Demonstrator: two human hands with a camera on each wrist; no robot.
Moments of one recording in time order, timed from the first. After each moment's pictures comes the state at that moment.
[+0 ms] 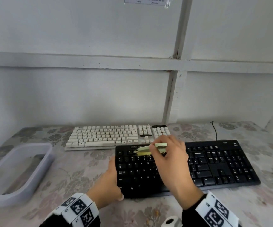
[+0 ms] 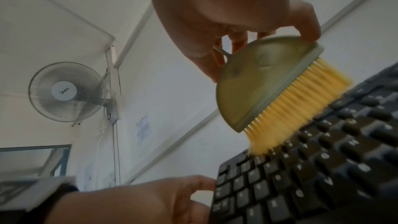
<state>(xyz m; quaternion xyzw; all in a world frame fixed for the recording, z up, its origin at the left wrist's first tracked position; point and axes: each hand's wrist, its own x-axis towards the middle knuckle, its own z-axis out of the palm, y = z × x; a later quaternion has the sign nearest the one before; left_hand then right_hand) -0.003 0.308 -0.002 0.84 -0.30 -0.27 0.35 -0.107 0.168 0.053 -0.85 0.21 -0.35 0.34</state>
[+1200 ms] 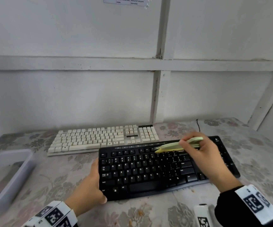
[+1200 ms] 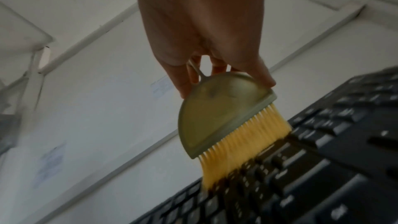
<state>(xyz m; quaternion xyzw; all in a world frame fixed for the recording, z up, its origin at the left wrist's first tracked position) -0.003 0.307 -0.007 0.84 -0.29 -0.28 0.37 -0.173 0.054 0.056 -0.79 0.22 -0.35 0.45</state>
